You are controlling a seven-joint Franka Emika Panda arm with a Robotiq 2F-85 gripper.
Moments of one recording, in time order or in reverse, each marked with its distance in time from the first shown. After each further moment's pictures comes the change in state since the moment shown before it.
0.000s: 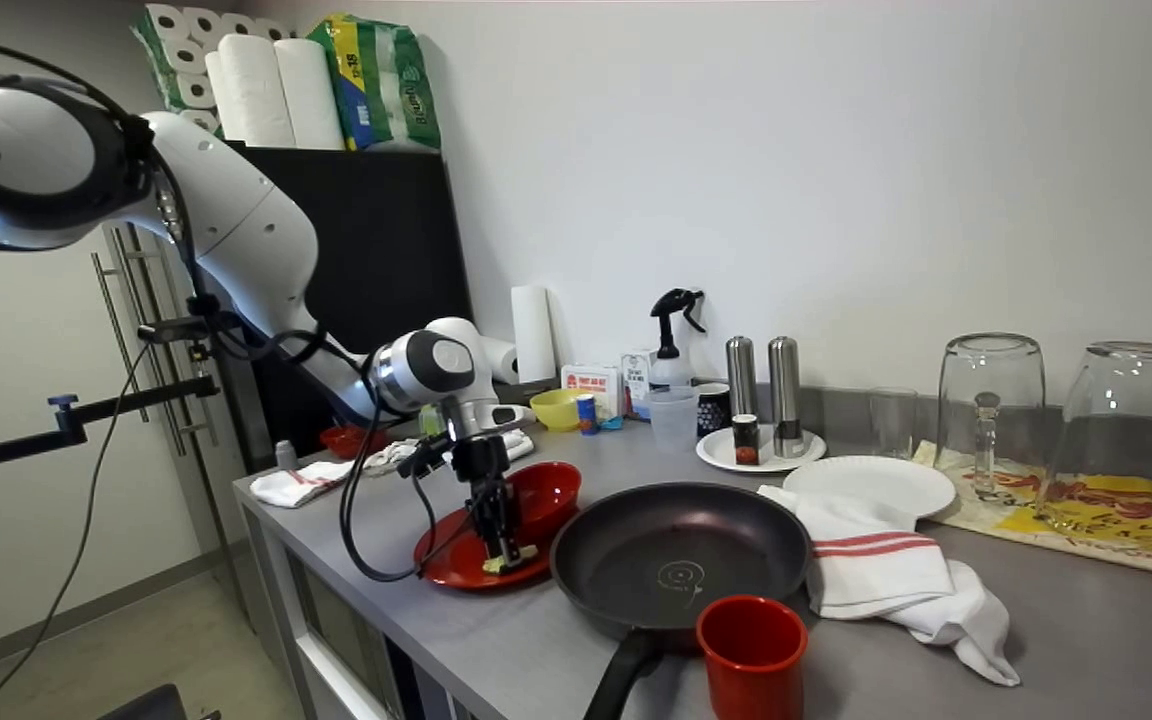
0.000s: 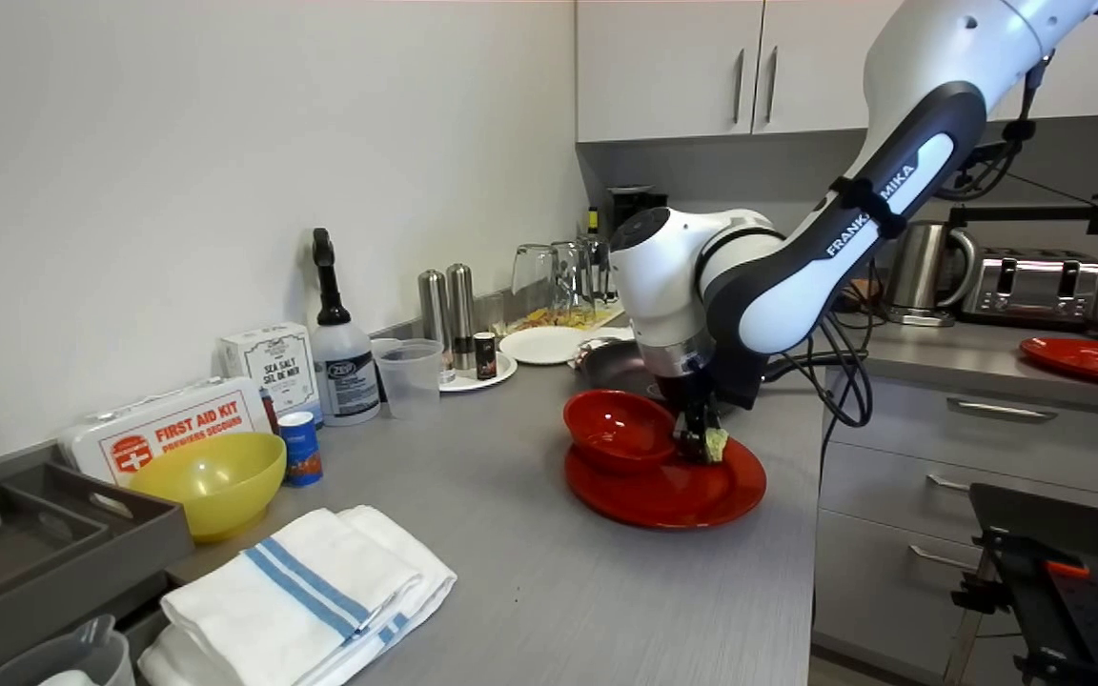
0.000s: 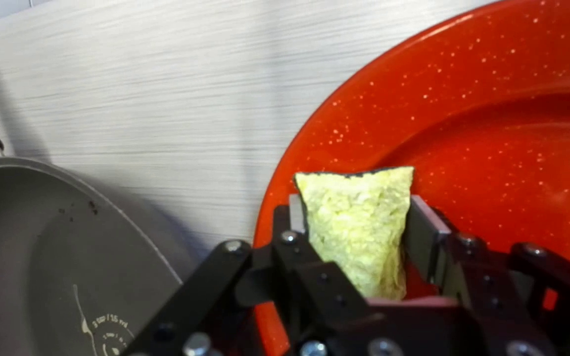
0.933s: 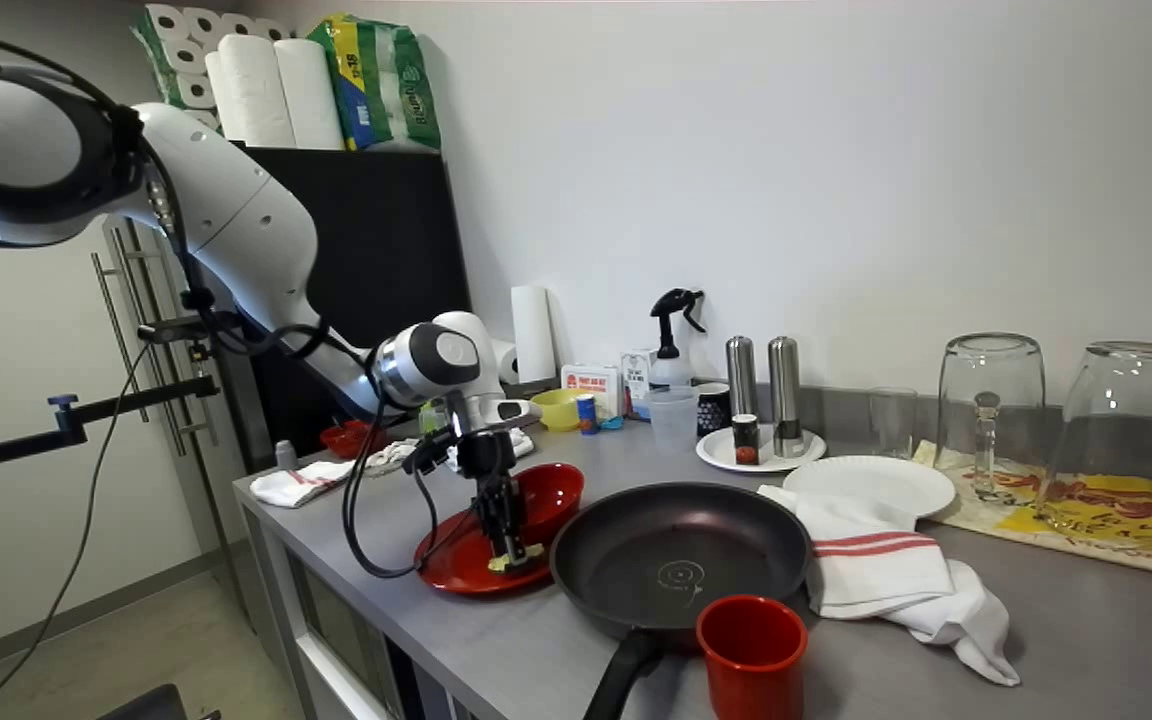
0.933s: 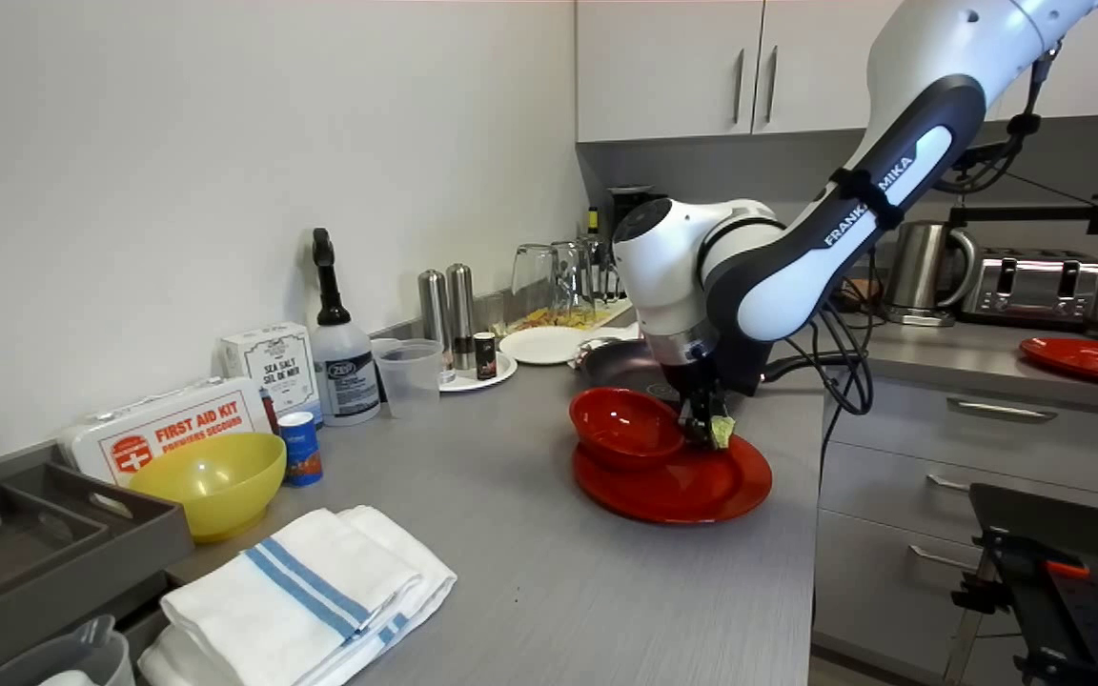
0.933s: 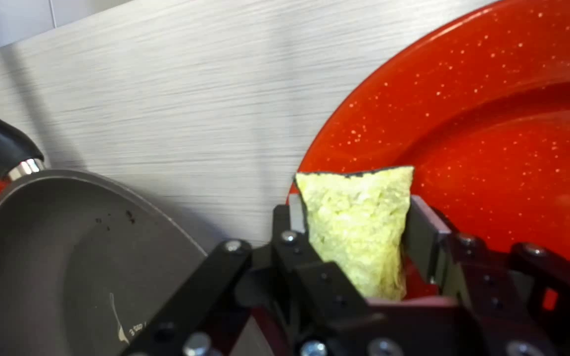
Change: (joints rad) arm -0.010 -0.018 -0.017 0.001 -0.006 -0.030 0.000
